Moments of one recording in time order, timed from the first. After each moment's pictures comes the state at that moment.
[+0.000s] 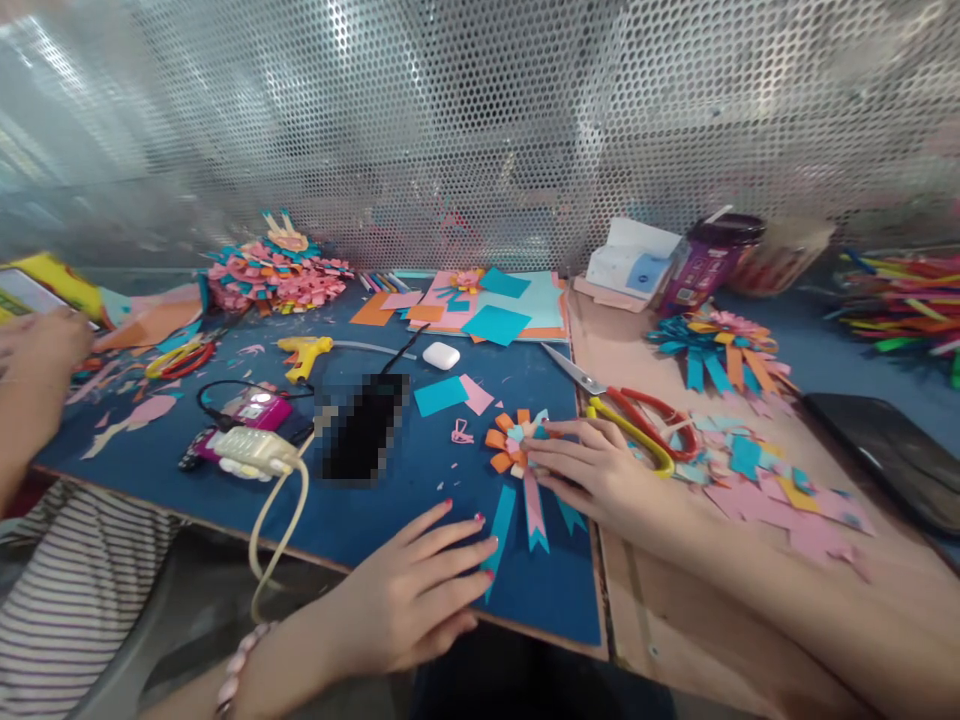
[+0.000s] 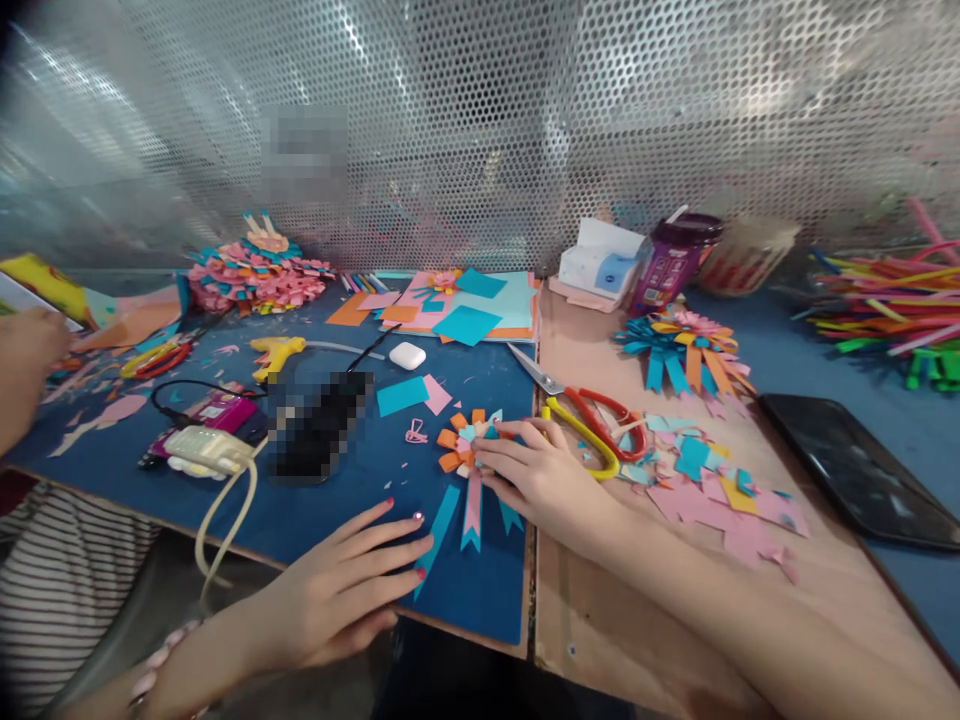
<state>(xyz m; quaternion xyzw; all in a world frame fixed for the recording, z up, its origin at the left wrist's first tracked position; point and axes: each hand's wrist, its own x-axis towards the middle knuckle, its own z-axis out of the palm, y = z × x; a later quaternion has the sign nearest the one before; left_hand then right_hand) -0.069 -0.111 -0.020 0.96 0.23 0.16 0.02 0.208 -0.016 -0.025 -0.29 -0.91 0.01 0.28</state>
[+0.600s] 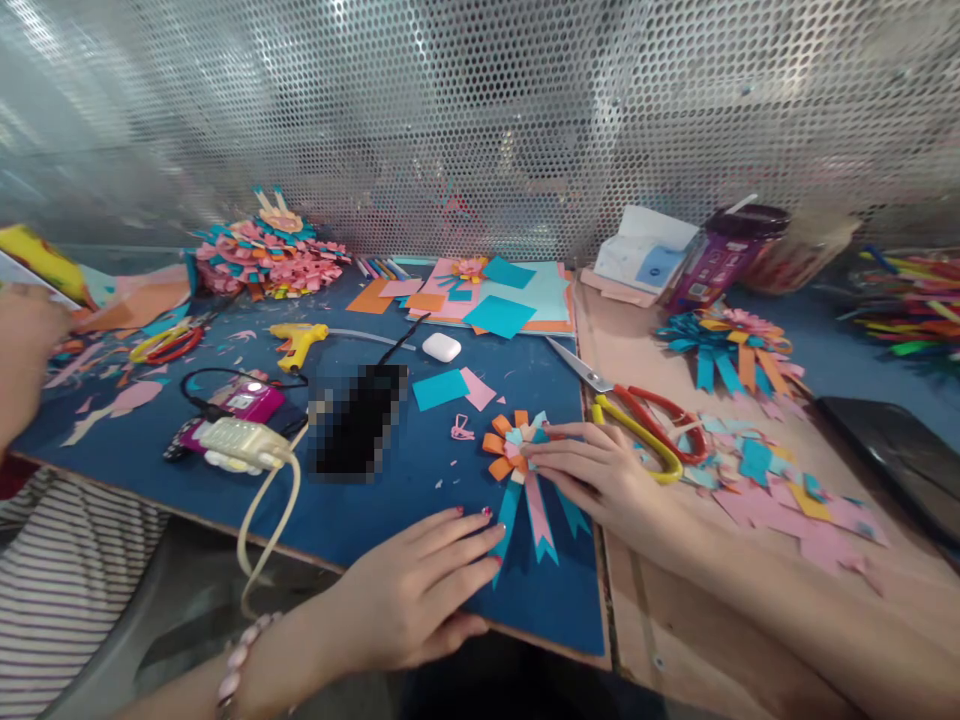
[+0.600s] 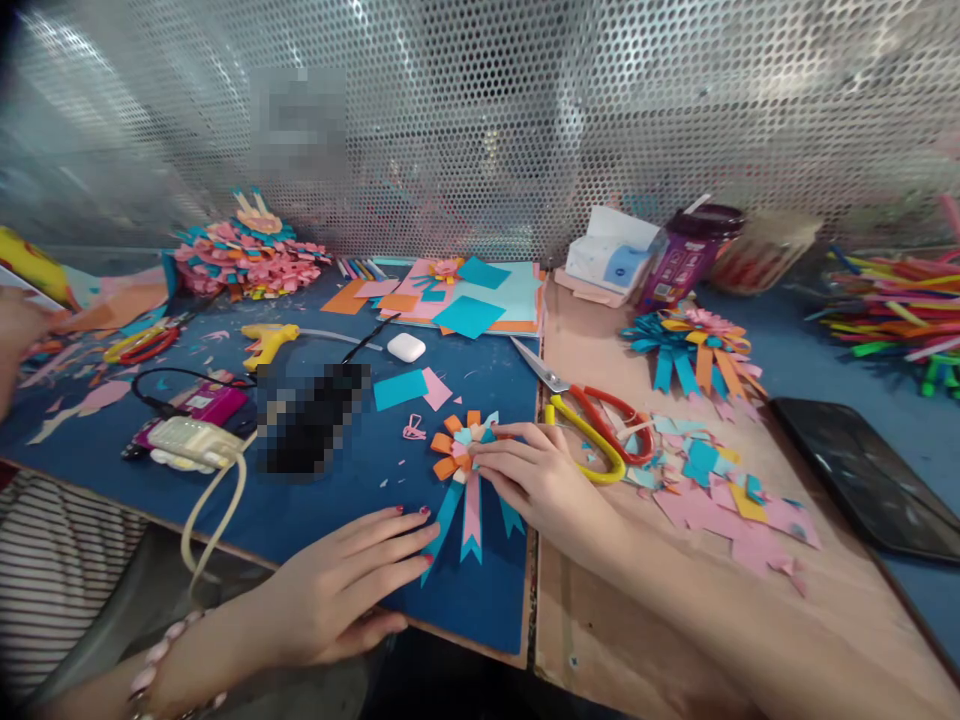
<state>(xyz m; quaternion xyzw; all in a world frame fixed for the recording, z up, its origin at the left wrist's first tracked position) -0.061 -0.106 -0.023 0.96 0.25 0.14 0.01 0.203 -0.019 -0.026 -0.32 -0.89 0.10 0.31</state>
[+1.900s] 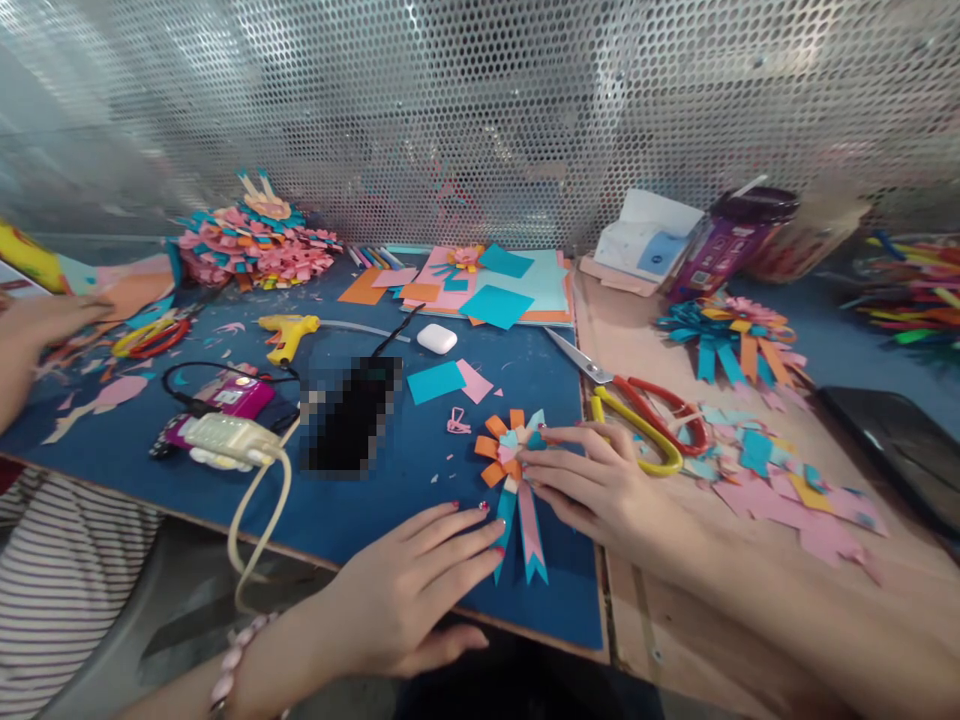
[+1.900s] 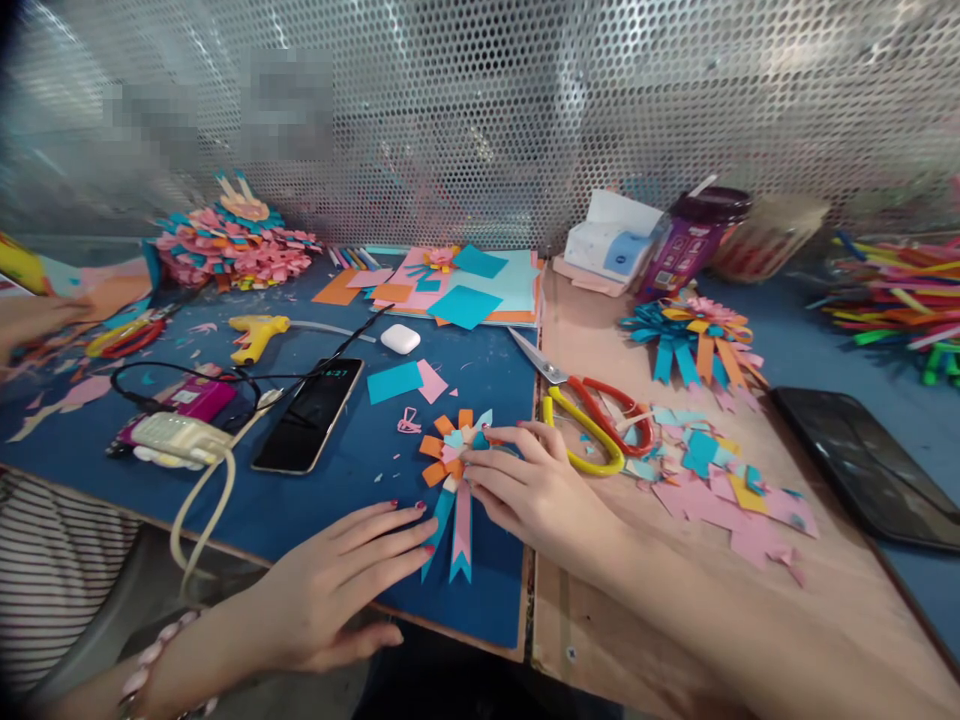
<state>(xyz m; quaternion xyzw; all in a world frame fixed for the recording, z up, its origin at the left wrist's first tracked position) -0.062 -0.107 -0.022 0.96 0.25 0.12 0.02 0.203 -0.031 -0.026 -0.29 -0.92 0.02 0.28</state>
